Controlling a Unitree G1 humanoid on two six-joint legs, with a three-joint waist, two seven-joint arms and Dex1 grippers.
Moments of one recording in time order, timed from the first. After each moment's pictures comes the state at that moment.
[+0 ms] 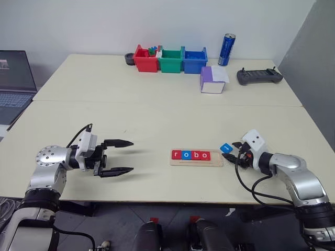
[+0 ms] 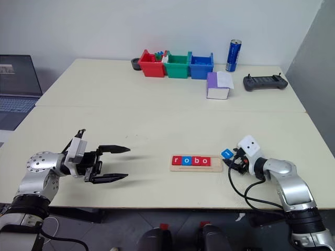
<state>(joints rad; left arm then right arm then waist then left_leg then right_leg) -0.41 0.81 -0.06 0.57 -0.62 -0.28 -1.61 -0.25 -0.60 0.02 -0.07 0.18 0.54 0.74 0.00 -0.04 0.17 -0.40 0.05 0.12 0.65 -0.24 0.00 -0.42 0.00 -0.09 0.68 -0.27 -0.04</state>
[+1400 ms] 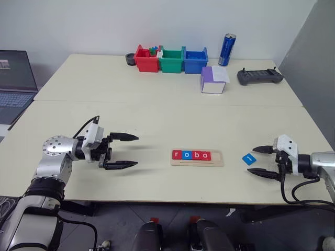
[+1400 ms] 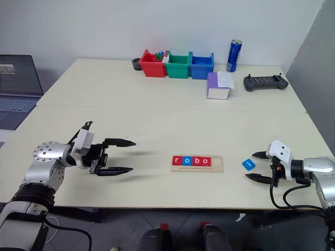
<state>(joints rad) -0.52 0.81 -0.14 0.61 -0.62 -0.27 -1.61 -0.22 -0.90 -0.05 0.20 0.26 0.18 1.21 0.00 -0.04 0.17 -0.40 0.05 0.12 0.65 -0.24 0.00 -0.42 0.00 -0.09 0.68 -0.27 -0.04</state>
